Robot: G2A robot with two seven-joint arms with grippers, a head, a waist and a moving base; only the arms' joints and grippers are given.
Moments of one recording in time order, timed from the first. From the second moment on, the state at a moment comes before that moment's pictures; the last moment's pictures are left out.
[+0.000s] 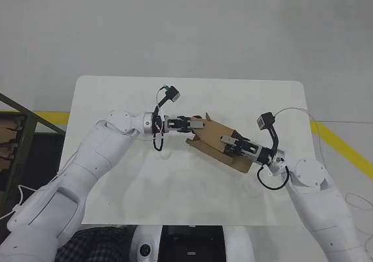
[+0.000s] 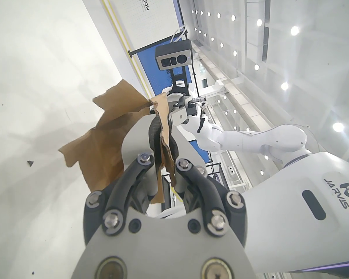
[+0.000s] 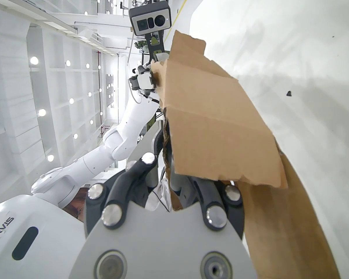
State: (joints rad) left arm 0.72 -1.18 -0.76 -0.94 -0.60 -0.67 -1.15; right arm -1.31 -1.13 1.25 -1.54 0.30 -0.26 0.86
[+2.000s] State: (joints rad) left arm 0.78 -1.17 -0.86 -1.04 -0.79 -0.66 -1.16; right arm -1.32 -1.12 1.26 -1.55 0.34 -0.30 0.82
